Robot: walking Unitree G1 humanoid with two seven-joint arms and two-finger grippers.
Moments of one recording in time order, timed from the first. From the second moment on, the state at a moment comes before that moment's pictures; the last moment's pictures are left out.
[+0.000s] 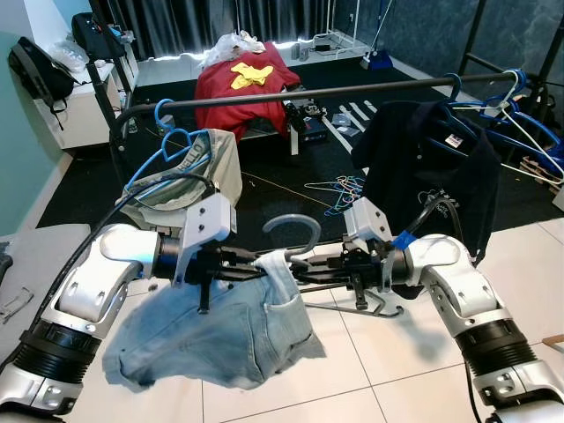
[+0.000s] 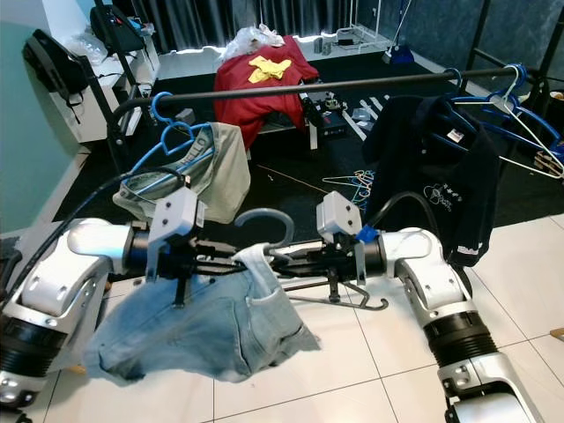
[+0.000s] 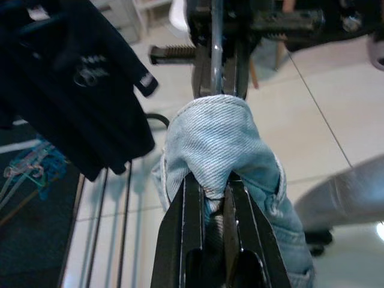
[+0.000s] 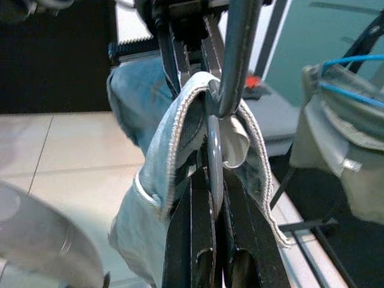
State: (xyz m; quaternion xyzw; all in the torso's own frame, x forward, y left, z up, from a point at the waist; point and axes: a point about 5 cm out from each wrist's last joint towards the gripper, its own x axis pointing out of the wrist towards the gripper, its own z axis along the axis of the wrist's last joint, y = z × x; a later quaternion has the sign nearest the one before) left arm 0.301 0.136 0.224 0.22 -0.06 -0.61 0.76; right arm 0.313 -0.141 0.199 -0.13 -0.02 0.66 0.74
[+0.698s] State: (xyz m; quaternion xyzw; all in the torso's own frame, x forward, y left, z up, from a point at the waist) left arm 0.307 0.144 0.250 0.16 -0.15 -0.55 0.80; right arm 0.311 -0.143 0.202 -0.09 -0.06 0.63 0.77
